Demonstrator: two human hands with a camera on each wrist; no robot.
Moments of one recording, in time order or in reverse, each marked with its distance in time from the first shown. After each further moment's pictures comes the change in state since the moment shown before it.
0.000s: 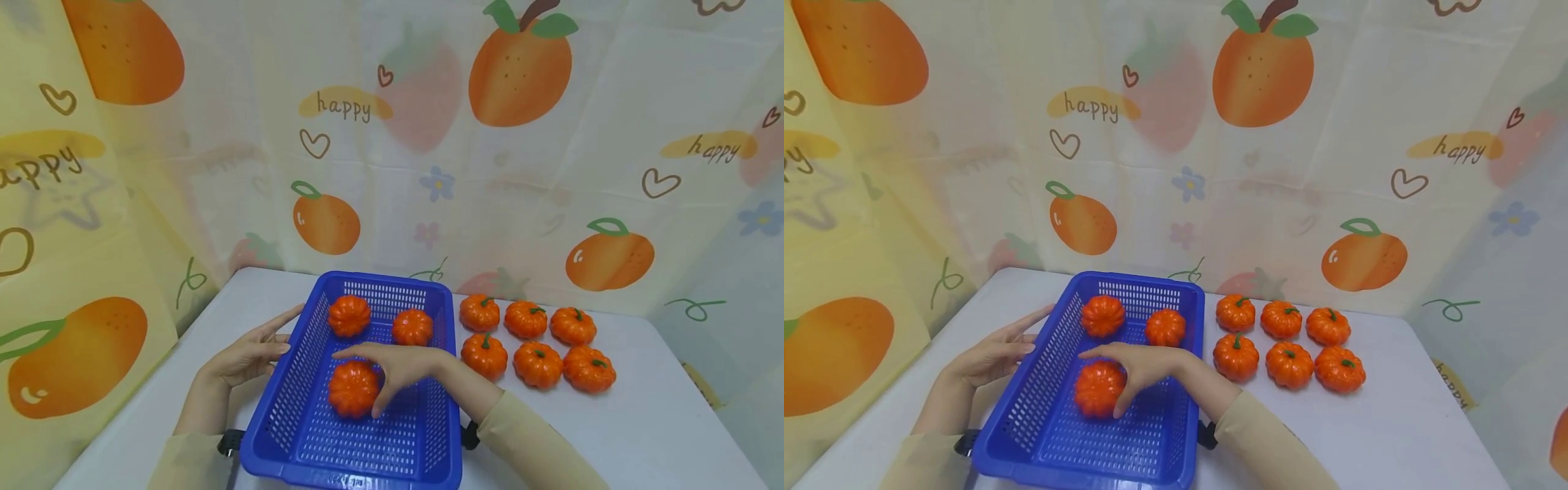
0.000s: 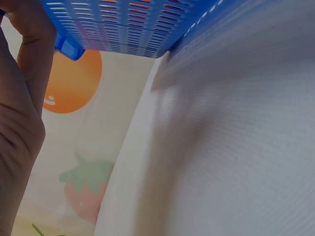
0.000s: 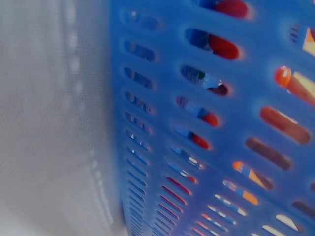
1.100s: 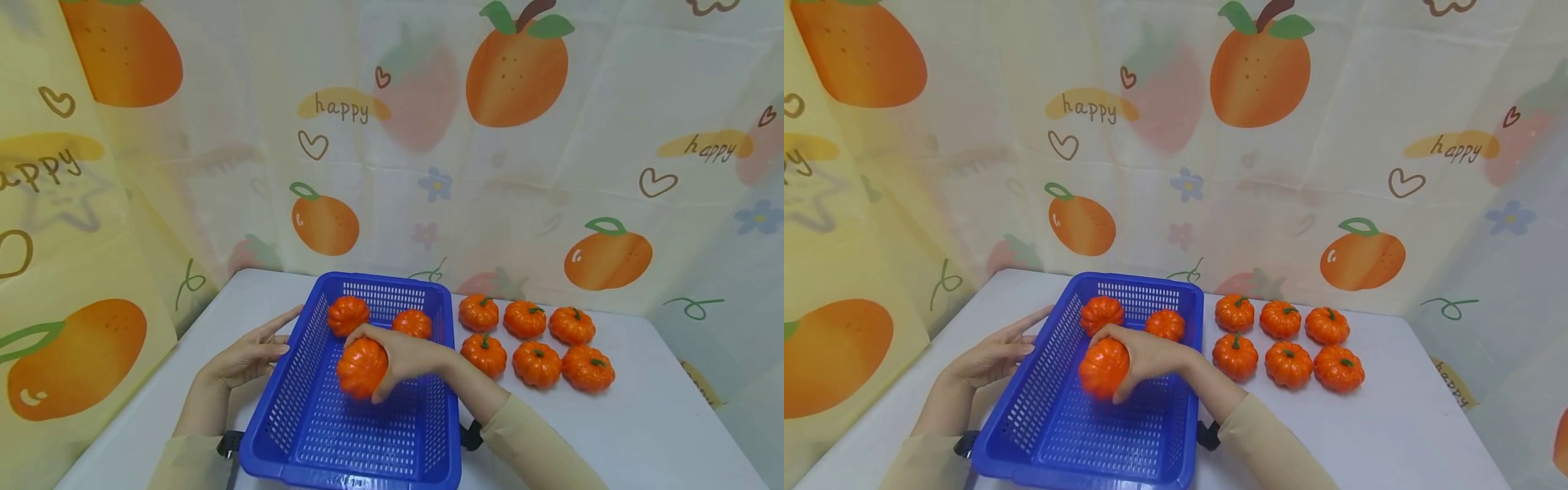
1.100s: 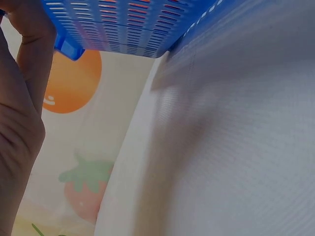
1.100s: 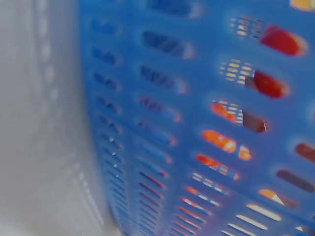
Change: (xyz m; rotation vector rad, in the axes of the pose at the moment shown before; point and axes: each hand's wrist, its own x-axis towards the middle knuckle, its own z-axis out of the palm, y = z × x) left_hand 0.001 -0.001 0.000 0.004 0.028 -0.004; right_hand -0.009 -0.007 -0.006 0.139 0.194 -0.023
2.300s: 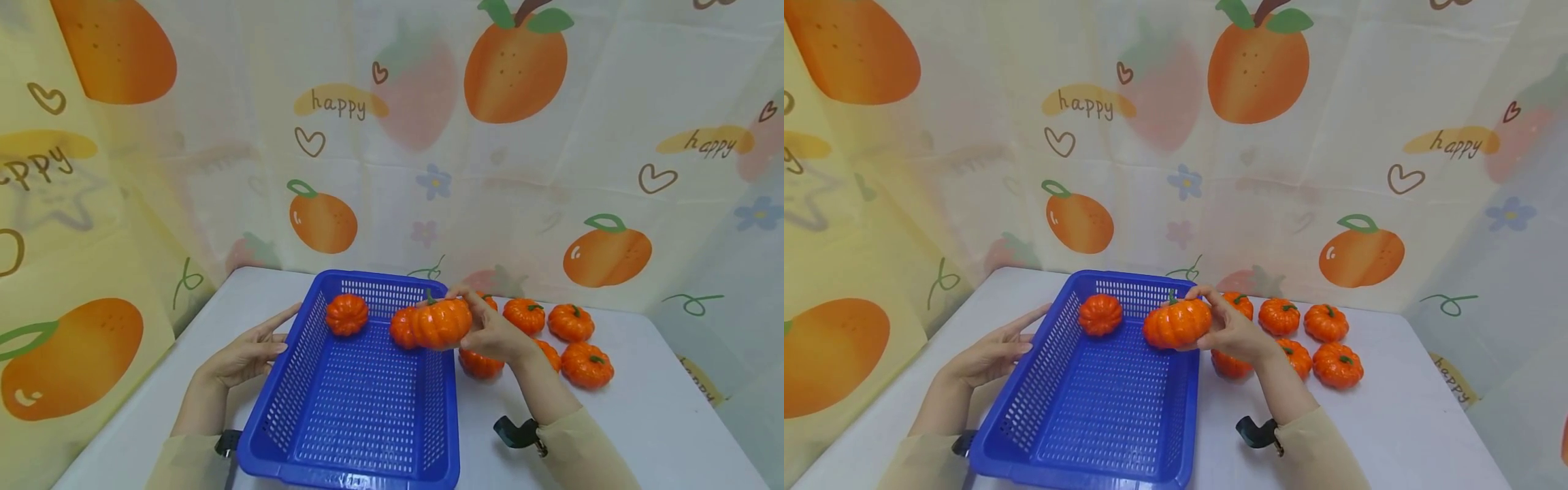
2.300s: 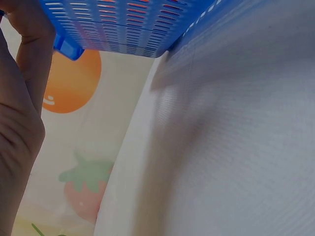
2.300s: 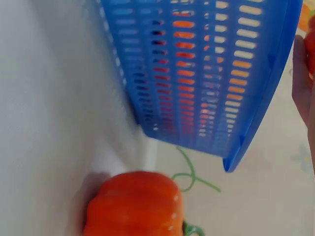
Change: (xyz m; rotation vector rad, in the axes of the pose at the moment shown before) left_hand 0.001 -0.001 0.000 -0.016 -0.011 0.006; right_hand -0.098 0.047 -0.063 0.689 0.063 -0.440
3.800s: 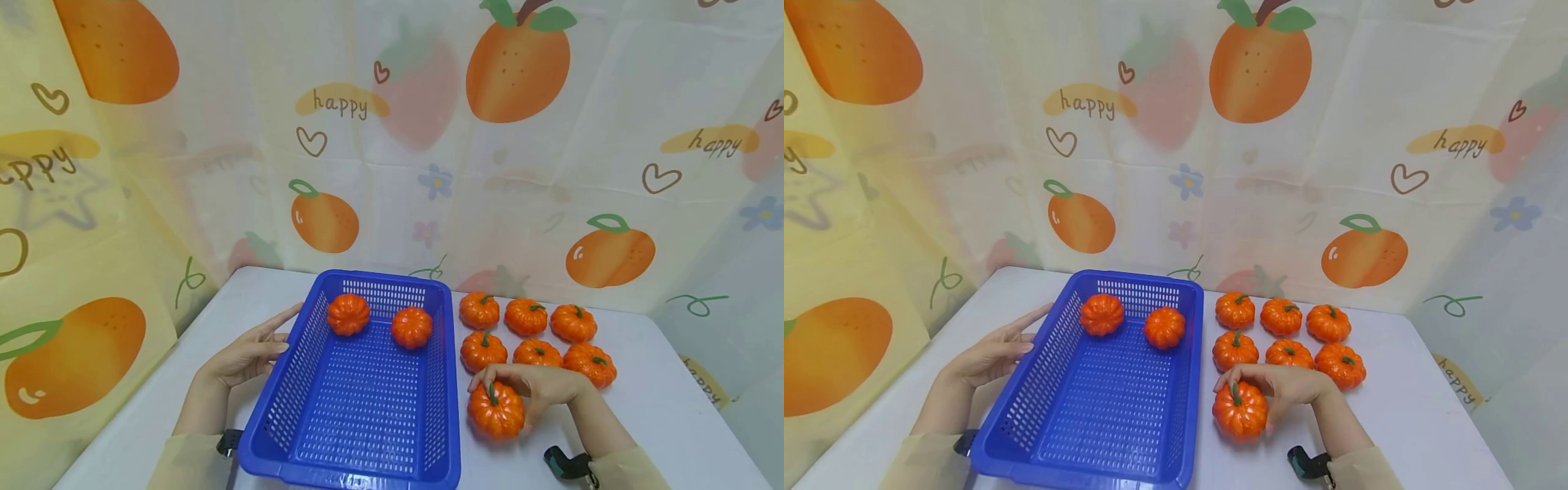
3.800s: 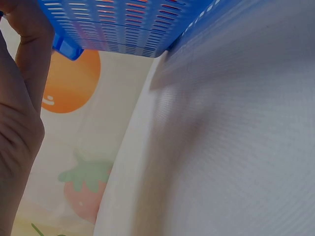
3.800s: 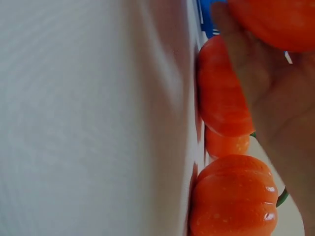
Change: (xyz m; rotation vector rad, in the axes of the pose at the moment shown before) left_hand 0.000 -0.001 0.000 0.005 0.026 0.001; right_hand -0.099 0.025 -0.035 -0.379 -0.262 0.335
